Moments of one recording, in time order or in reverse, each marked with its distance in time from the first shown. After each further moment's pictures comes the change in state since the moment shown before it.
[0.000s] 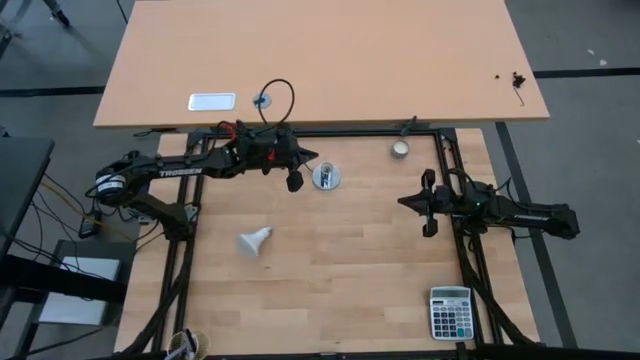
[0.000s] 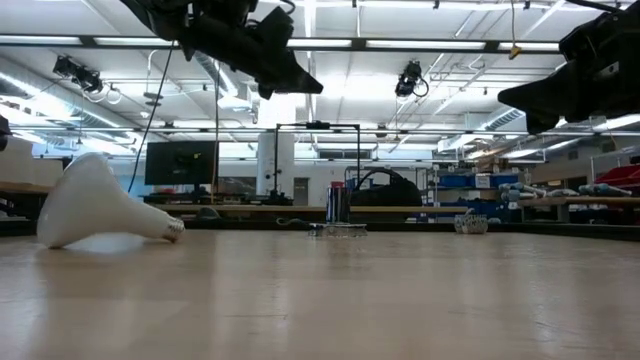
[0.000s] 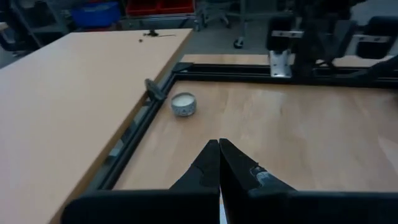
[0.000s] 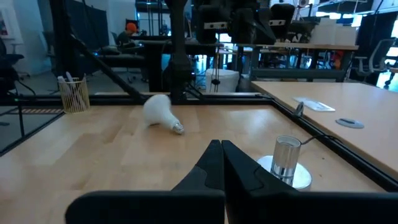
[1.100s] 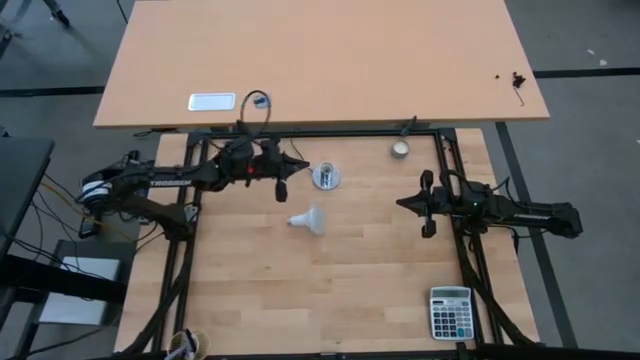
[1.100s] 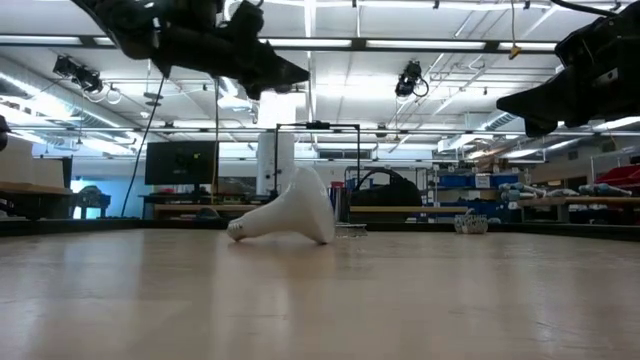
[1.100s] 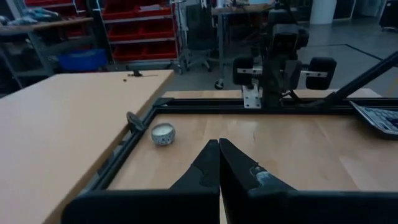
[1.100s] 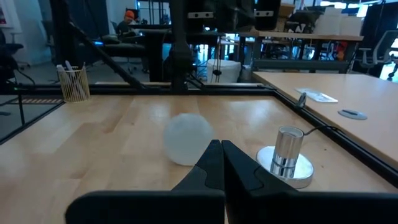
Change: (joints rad) left arm -0.010 -0.116 -0.254 0.331 0.097 -0.032; right arm 0.000 0.044 0.000 0.002 -0.005 -0.008
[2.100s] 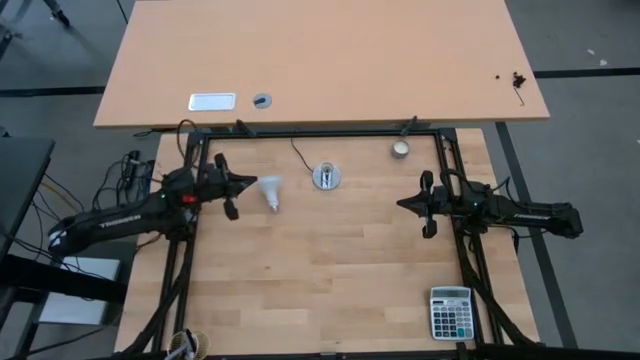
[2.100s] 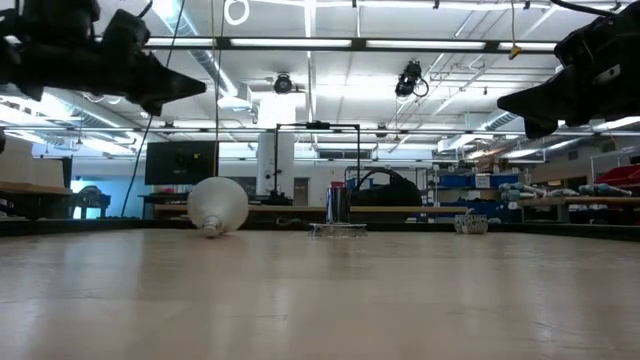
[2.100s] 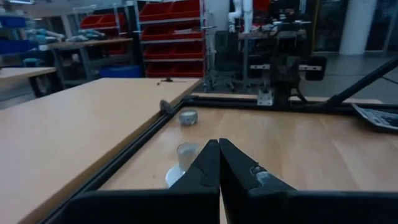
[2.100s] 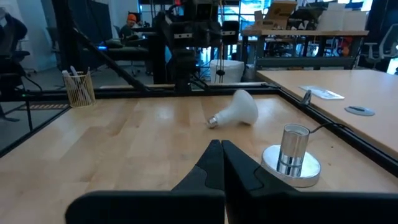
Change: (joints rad) left arm 0.028 -0.852 -0.542 -0.192 -0.085 -0.058; right arm 0.000 0.000 0.000 0.002 -0.013 0.038
